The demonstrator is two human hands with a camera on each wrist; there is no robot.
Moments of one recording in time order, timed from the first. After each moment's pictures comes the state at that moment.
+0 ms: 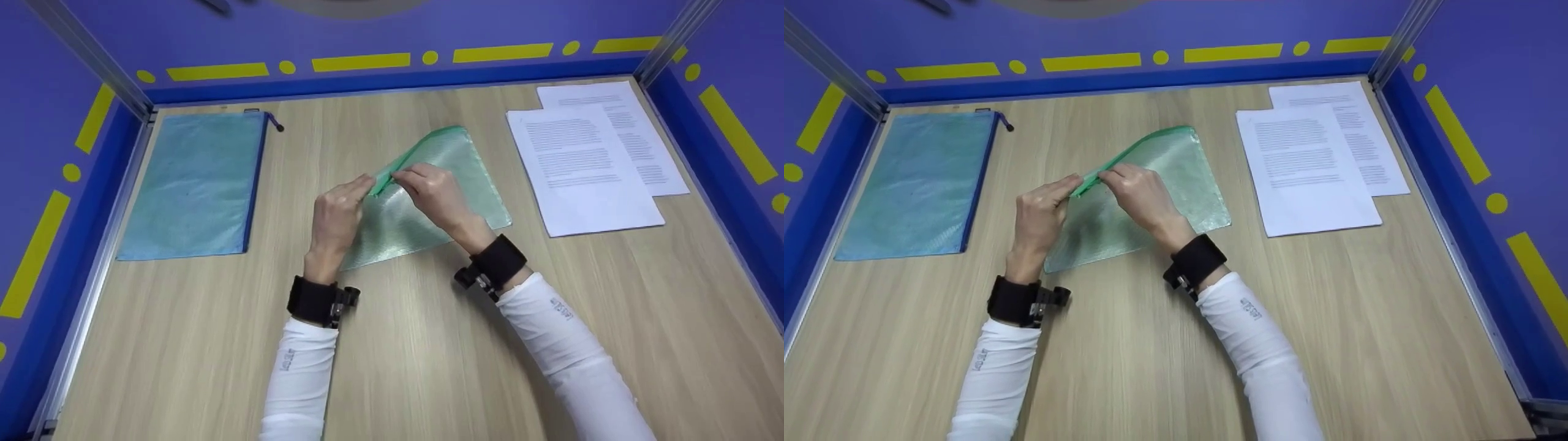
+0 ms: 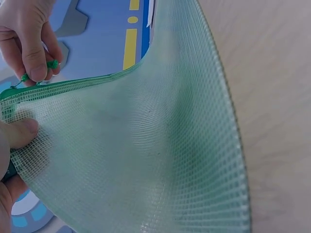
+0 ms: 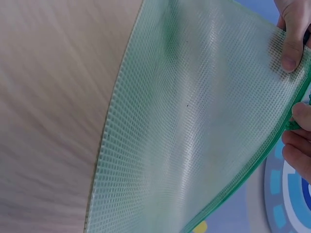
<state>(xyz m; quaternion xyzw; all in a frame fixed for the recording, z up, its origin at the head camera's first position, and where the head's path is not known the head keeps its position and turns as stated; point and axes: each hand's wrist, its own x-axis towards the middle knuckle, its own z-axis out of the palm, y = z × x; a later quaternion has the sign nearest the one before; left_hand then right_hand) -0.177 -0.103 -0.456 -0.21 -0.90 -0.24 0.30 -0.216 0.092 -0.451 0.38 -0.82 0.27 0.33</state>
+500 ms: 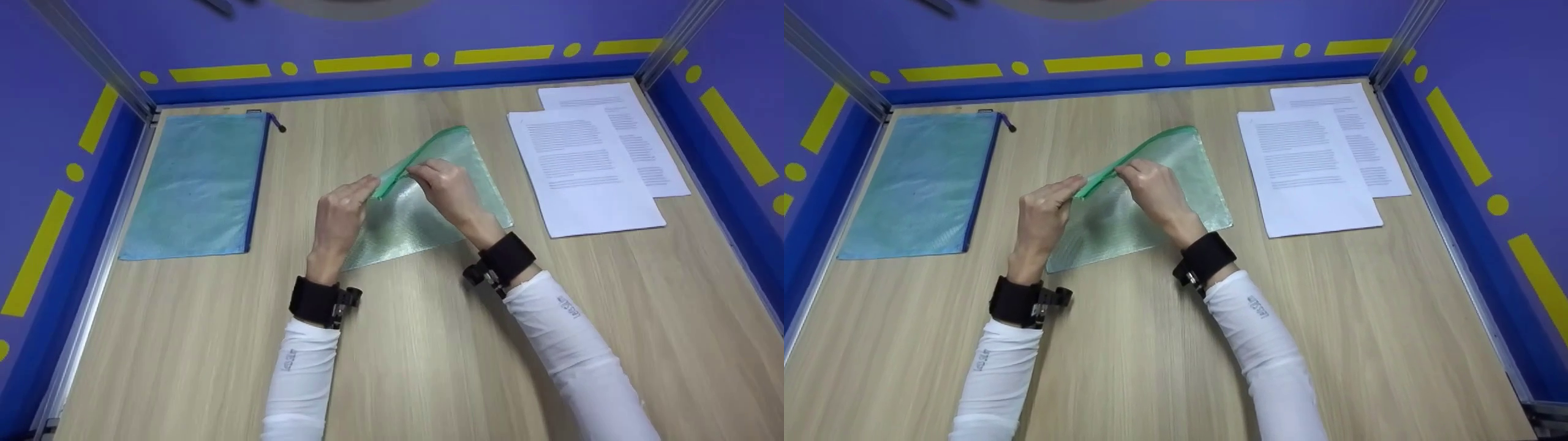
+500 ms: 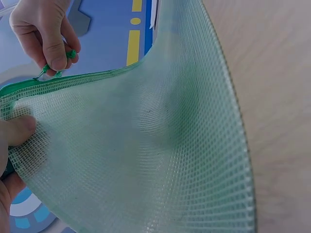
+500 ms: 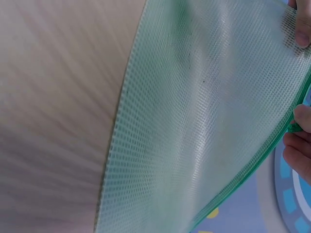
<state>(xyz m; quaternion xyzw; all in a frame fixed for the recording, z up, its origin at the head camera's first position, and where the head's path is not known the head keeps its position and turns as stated) -0.176 -0.102 -0.453 -0.22 -0.89 -0.24 0.32 -0.224 0.108 -0.453 0.35 -0.84 0.27 0.32</state>
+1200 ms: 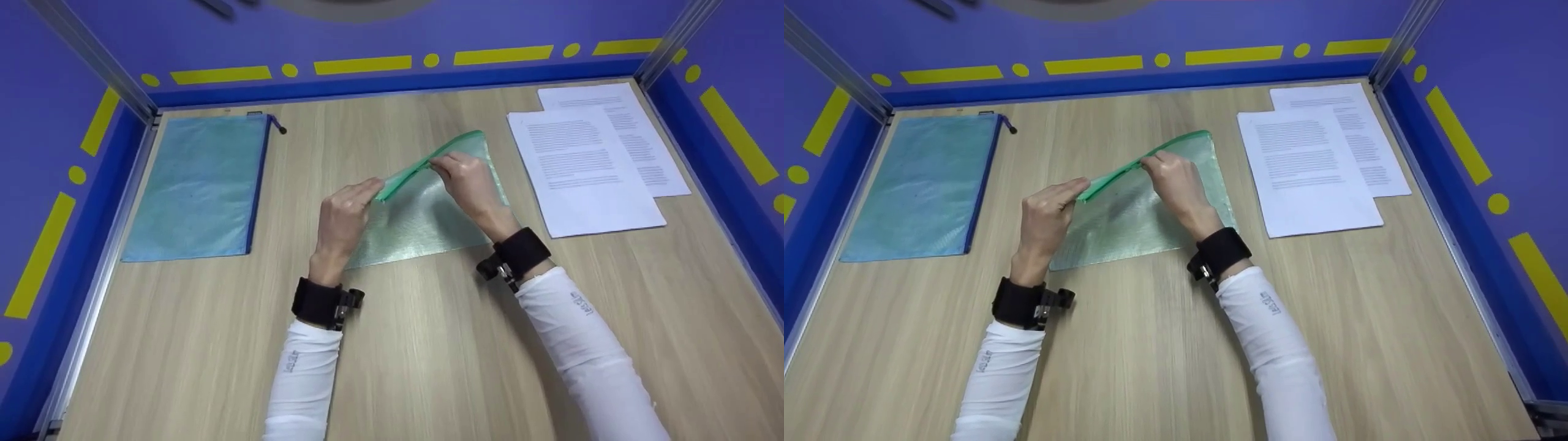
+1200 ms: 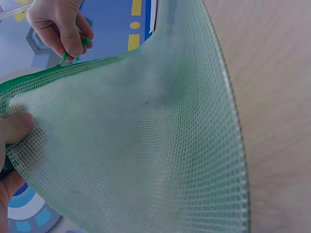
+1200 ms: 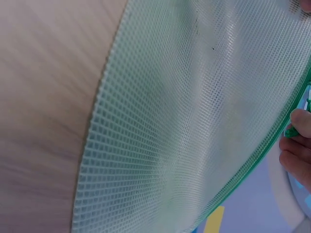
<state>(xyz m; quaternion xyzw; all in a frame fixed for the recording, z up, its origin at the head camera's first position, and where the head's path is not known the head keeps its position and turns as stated) -0.177 -0.096 -0.454 -0.23 -0.88 -0.25 0.33 -0.234 0.136 -0.454 0.29 -0.88 0.26 0.29</state>
